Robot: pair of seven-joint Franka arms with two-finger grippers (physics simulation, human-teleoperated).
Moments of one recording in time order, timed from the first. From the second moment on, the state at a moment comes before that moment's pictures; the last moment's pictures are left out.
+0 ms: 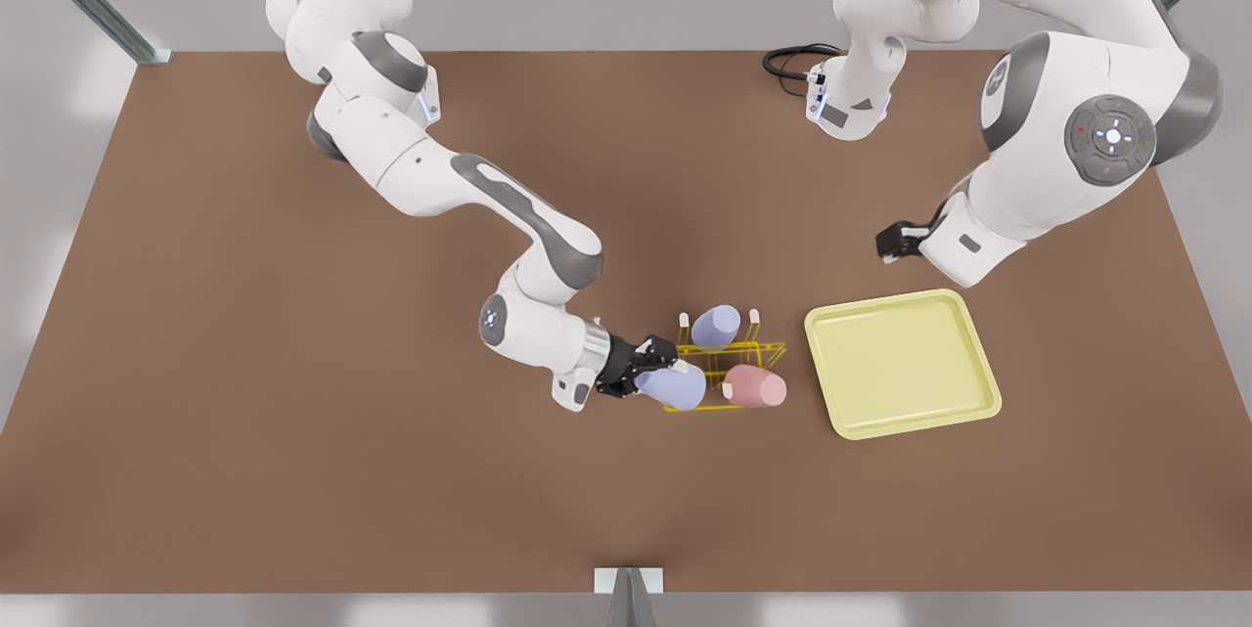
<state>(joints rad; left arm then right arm) -0.26 0.29 0.04 -1.14 -0.03 1.29 -0.24 0.27 1.07 0.65 -1.07 0.25 2.58 -0.01</state>
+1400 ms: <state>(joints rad) -0.25 0.28 0.04 -1.12 -0.05 1.21 -0.22 -0.10 0.36 0.17 -1.26 -0.23 1.59 0.00</state>
